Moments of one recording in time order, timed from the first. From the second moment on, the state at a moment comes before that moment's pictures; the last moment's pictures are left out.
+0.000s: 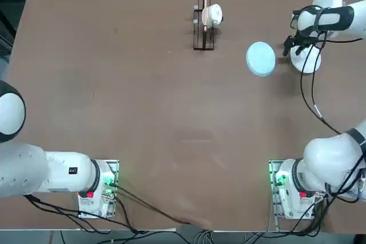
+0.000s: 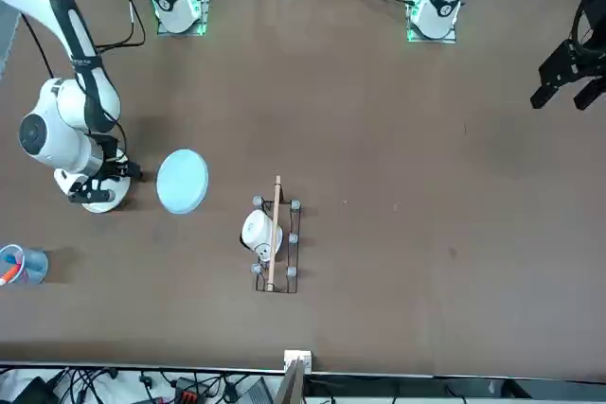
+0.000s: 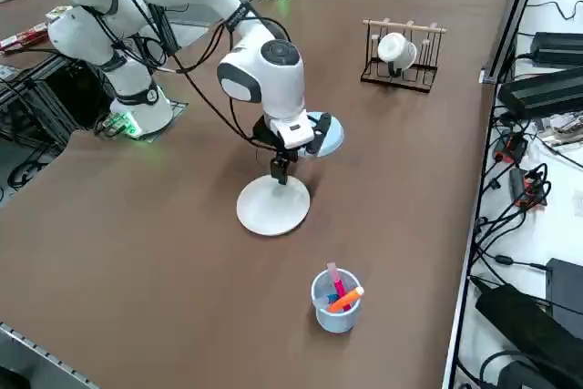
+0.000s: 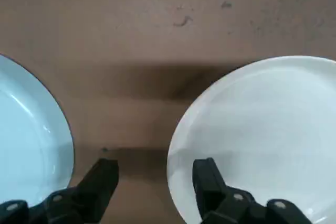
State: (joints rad) arm -0.42 0.45 0.26 -2.09 -0.17 2.42 -0.10
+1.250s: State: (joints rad) arm -0.43 0.46 0.26 -2.08 -0.20 2.37 -0.10
